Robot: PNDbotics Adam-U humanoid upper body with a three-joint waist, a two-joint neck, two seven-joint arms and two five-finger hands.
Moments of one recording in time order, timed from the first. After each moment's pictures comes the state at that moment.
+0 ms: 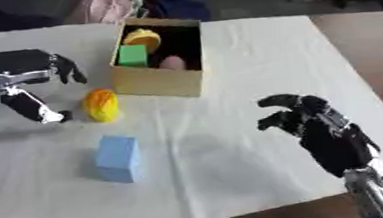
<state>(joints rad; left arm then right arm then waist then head) -0.70 0.81 -0.27 -1.22 -0.70 -0.54 -0.57 -0.27 -0.12 0.25 -1.66 -0.24 -0.15 0.42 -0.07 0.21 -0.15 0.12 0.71</state>
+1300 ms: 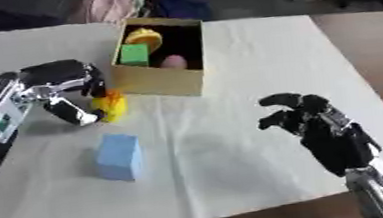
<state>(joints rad) -0.74 0.66 -0.30 -1.11 -0.81 -0.52 -0.32 -0.26 -0.12 0.25 -1.66 -0.24 -0.15 0.42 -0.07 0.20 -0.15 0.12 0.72</state>
